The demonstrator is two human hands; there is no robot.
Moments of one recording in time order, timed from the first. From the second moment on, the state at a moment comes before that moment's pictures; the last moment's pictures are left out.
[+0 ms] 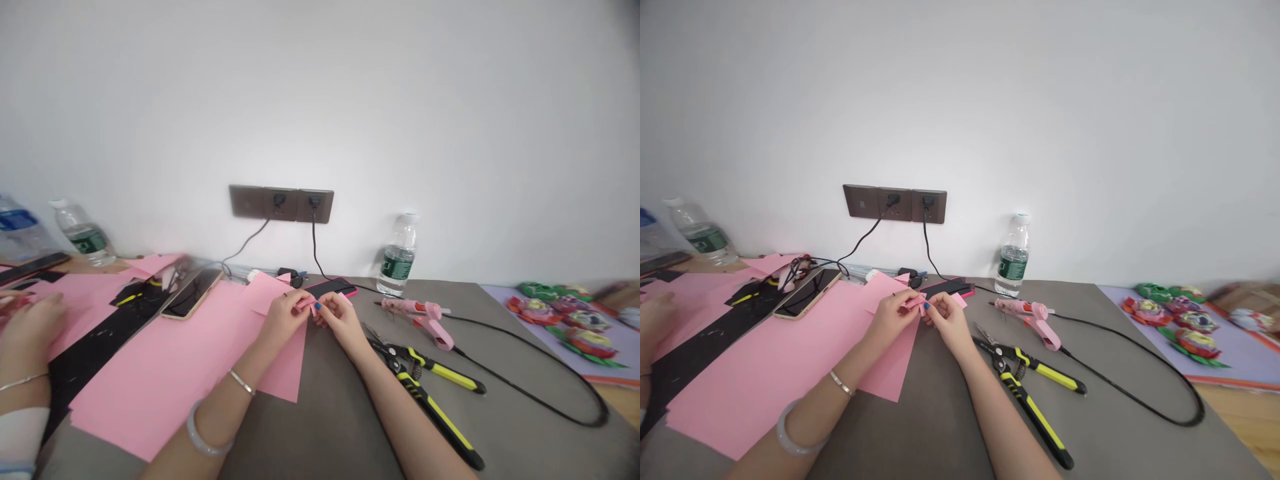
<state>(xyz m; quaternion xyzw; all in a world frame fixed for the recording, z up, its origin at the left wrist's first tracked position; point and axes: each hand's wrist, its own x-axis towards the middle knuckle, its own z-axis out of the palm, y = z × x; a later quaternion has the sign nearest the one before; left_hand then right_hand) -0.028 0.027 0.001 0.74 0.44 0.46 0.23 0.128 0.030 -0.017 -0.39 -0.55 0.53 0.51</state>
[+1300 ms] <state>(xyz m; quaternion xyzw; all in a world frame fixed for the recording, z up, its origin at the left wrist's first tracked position) -0.027 0.032 0.001 0.53 0.41 0.47 0.57 0.132 0.031 -0.018 -0.39 -0.54 0.54 0.51</state>
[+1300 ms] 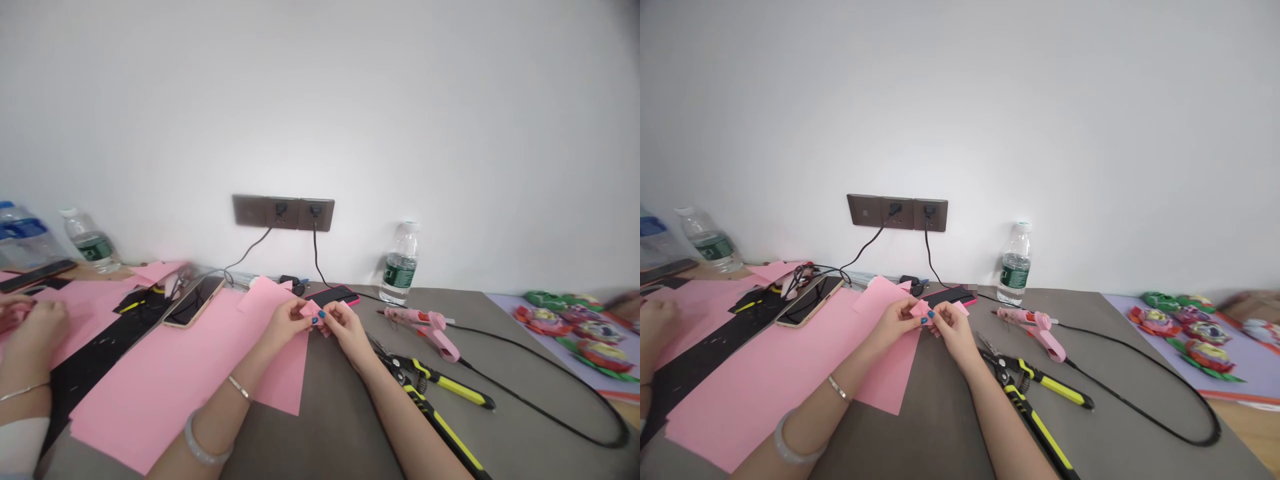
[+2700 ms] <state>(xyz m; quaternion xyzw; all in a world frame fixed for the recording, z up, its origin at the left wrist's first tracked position) -0.025 0.027 -0.002 0.60 0.48 0.53 0.35 0.125 0.030 -0.017 -0.36 -0.53 0.53 0.55</state>
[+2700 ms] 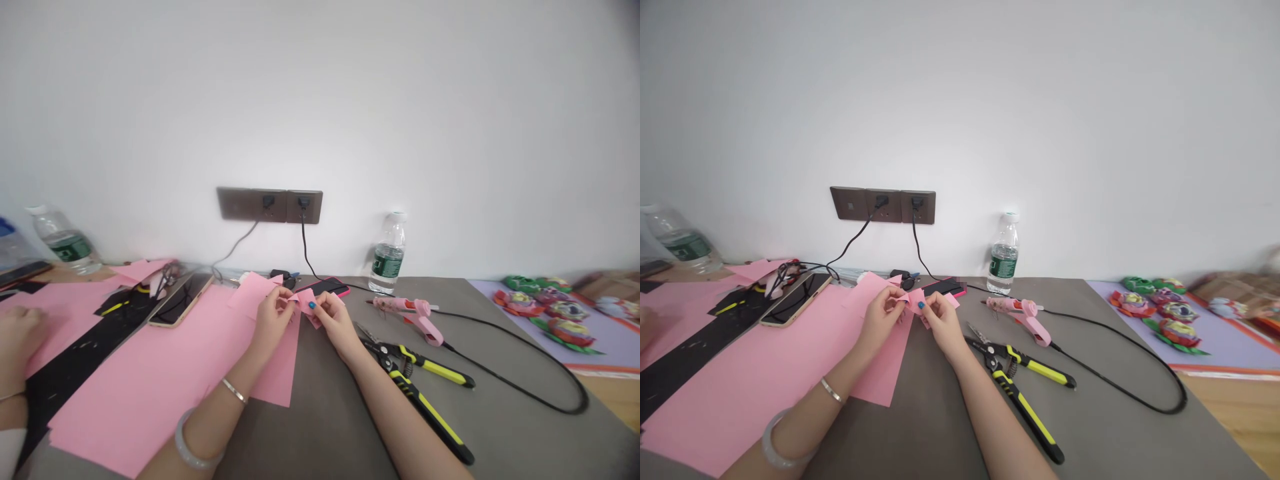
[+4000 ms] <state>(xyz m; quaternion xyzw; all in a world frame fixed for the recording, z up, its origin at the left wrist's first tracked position) -0.027 0.029 0.006 0.40 0.42 0.48 0.66 0.130 0.032 -0.019 -0.38 -0.53 0.51 0.57</state>
